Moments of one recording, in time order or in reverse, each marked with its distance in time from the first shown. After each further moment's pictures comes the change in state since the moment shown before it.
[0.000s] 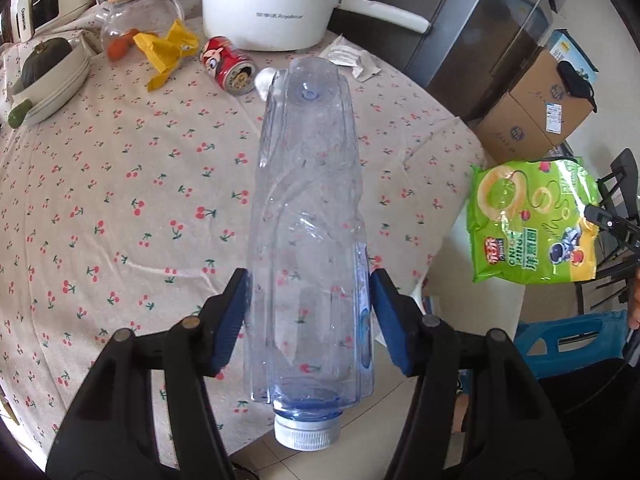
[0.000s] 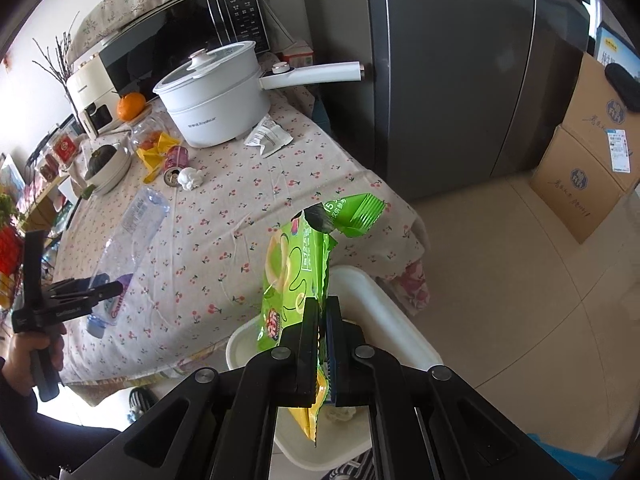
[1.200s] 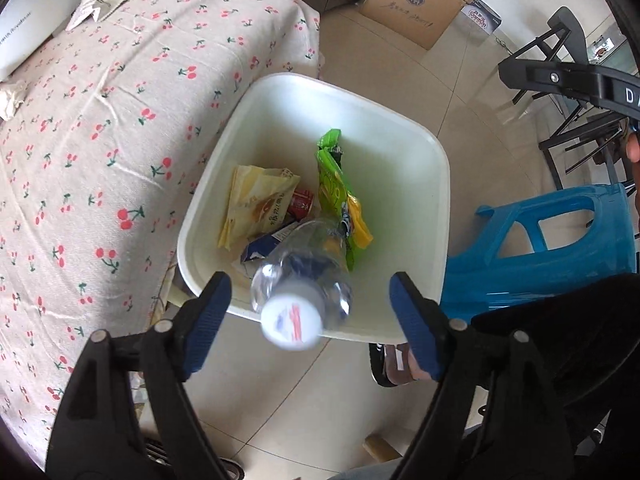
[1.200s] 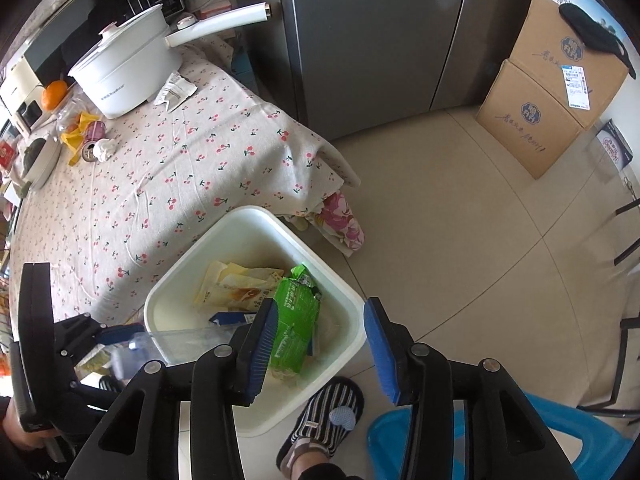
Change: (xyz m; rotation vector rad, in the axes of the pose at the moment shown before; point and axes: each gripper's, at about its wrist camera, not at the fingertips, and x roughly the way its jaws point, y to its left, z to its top) left arm 0.097 -0.197 -0.029 0.361 0.286 -0.127; right arm 0.023 -0.069 -0.028 0.122 0.182 -0.152
